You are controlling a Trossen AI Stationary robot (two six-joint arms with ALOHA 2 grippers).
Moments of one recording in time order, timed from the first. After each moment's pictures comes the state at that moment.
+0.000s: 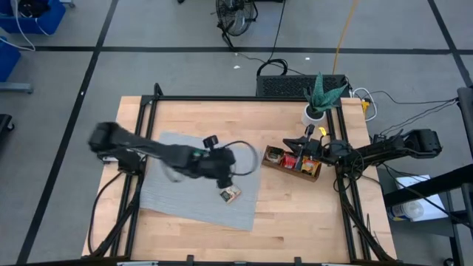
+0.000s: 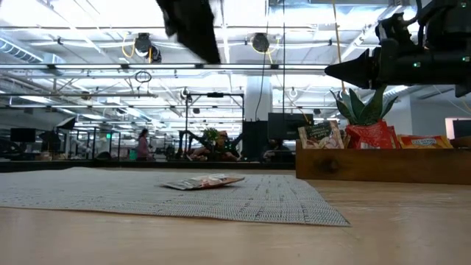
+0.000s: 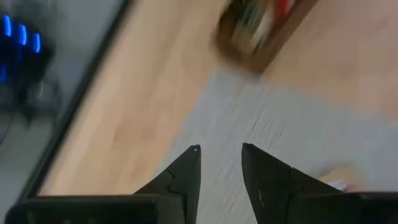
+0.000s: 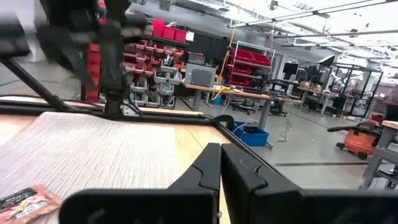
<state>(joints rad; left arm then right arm) -0.22 1.71 1.43 -0.79 -0.57 -0.33 -0.04 1.01 0.02 1.13 0.28 -0.20</state>
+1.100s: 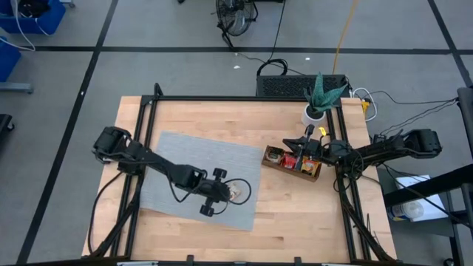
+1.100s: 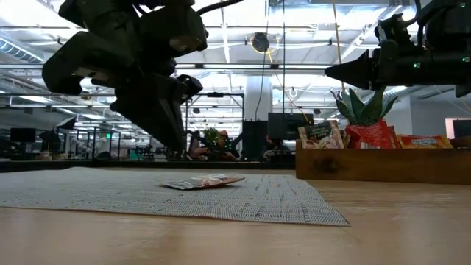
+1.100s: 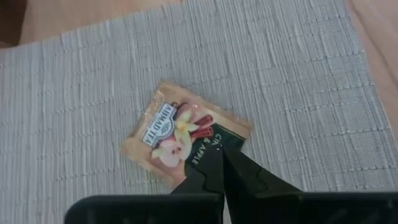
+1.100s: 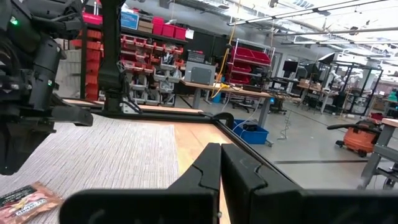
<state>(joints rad) -0.33 1.75 1.00 -0.24 -0.09 0.07 -0.04 1.01 0.03 1.12 0.29 -0.20</state>
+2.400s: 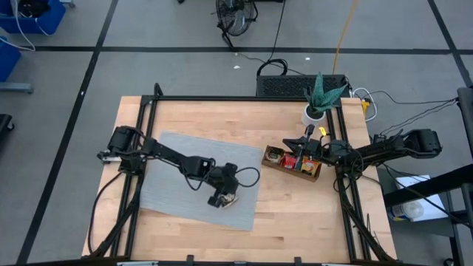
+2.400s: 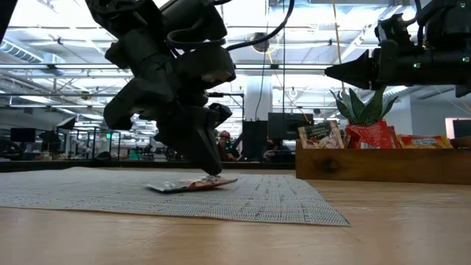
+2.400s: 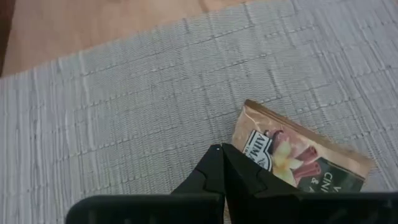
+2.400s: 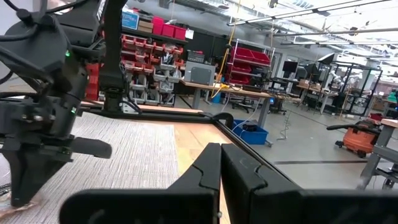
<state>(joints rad) -0.17 1.87 1.00 -0.05 0.11 0.25 -0.04 1.01 0.03 1.12 0.29 -0.20</state>
